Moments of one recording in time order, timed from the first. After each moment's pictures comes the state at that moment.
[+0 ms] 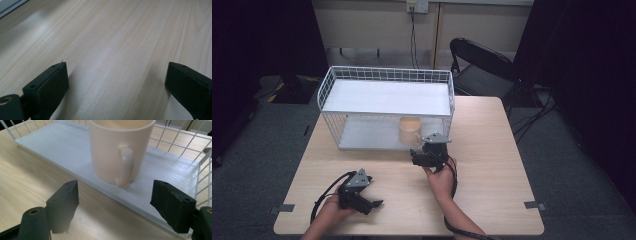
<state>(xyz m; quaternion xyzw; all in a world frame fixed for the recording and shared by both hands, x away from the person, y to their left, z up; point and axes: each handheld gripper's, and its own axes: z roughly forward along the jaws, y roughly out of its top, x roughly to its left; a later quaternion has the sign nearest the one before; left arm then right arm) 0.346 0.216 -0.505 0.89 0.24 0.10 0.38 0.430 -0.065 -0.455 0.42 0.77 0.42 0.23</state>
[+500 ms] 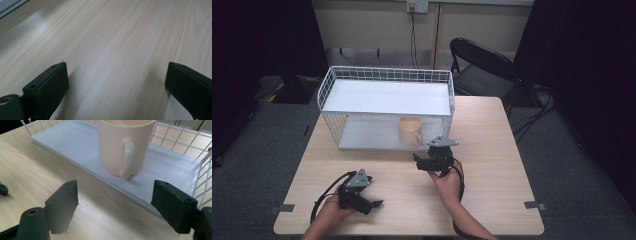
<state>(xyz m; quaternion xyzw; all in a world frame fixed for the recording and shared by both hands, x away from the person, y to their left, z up) 0.346 0.216 -0.505 0.89 0.24 0.10 0.38 0.416 -0.081 -0.448 0.39 0.78 0.43 0.21</state>
